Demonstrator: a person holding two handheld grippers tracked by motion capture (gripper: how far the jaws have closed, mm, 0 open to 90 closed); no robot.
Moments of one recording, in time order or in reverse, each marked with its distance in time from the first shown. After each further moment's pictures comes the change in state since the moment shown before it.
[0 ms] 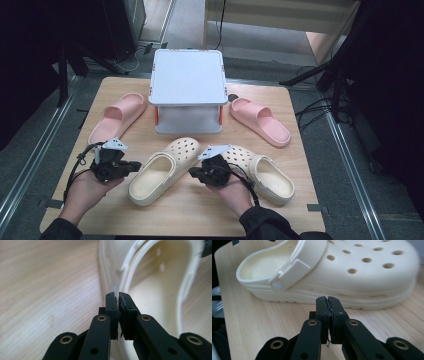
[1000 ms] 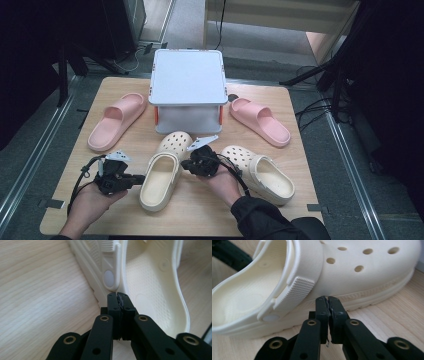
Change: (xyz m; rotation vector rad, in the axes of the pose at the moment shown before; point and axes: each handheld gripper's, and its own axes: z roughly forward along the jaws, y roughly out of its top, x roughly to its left) left arm -0.023 -0.019 0.009 0.023 -0.079 -0.058; right arm -0.012 0.023 0.035 0.045 -0.019 -0.011
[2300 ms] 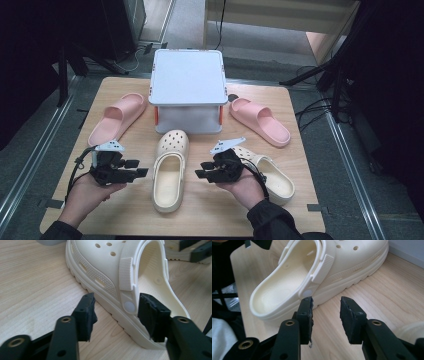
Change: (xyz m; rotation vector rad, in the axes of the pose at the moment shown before) left arm 0.015 0.020 -0.016 -0.119 -0.036 0.015; right arm -0.006 -0.024 -0.068 -0.027 0.080 0.029
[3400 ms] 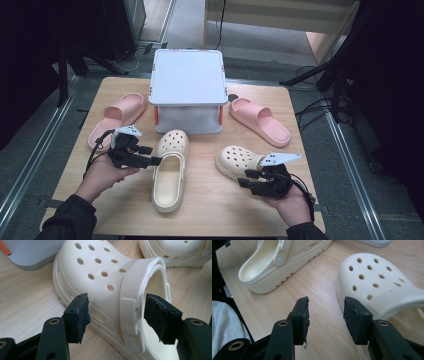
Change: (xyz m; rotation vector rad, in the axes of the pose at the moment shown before) left arm 0.010 0.043 0.031 0.035 -0.088 0.060; right arm -0.015 -0.066 -0.096 -0.049 -0.155 0.112
